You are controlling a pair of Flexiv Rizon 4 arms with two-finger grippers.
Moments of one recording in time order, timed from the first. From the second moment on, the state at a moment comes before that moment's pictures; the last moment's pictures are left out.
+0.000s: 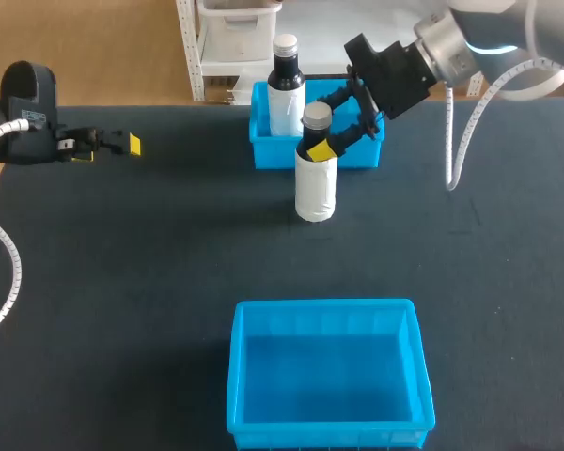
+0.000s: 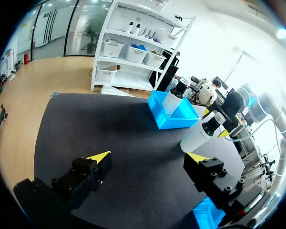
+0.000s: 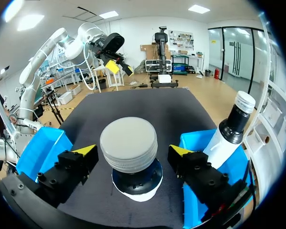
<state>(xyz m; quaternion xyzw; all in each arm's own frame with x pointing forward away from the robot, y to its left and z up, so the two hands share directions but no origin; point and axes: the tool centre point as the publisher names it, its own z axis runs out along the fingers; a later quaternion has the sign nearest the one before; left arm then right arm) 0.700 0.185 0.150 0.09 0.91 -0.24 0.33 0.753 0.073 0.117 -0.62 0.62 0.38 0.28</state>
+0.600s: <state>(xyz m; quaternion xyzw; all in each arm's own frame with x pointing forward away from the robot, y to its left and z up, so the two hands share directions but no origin) 0.700 0.185 0.150 0.09 0.91 -0.24 0.33 0.754 0.073 0.118 -0.62 0.62 0.38 0.28</state>
